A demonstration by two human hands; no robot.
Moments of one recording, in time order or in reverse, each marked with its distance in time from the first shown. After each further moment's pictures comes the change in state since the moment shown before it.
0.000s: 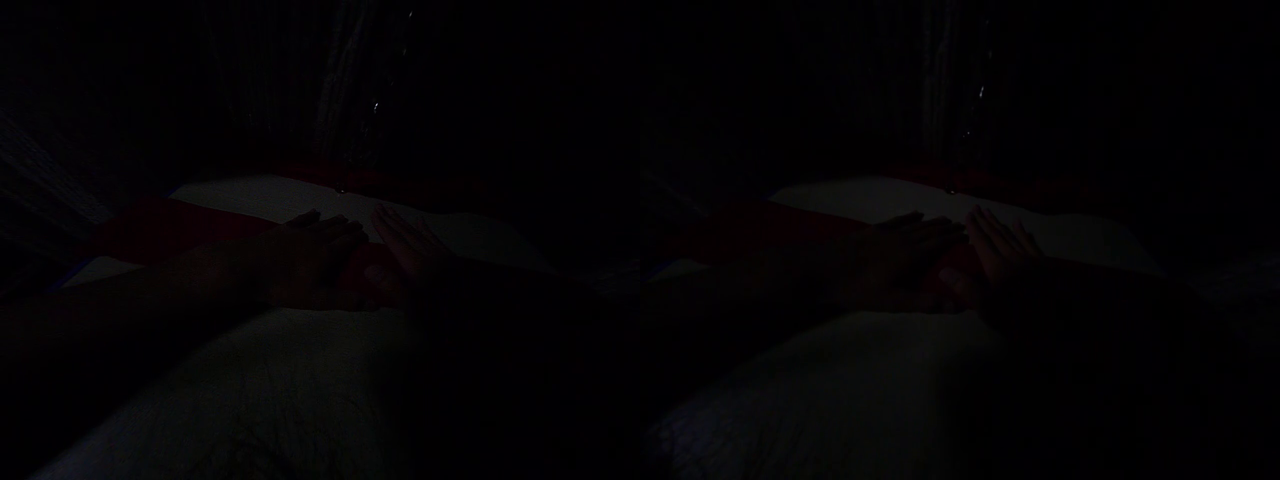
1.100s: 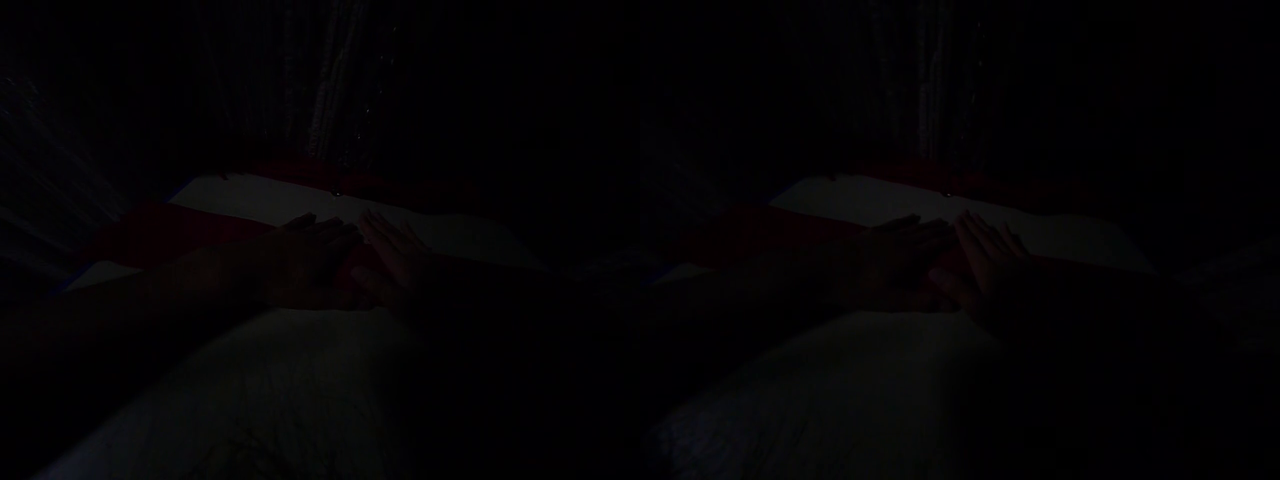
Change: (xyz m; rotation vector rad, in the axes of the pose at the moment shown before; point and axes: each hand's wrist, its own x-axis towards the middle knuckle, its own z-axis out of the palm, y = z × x) left_hand 0.001 -0.005 0.007 -0.013 0.041 0.032; right_hand 0.003 -0.012 -0.003 0.086 0.025 0.037
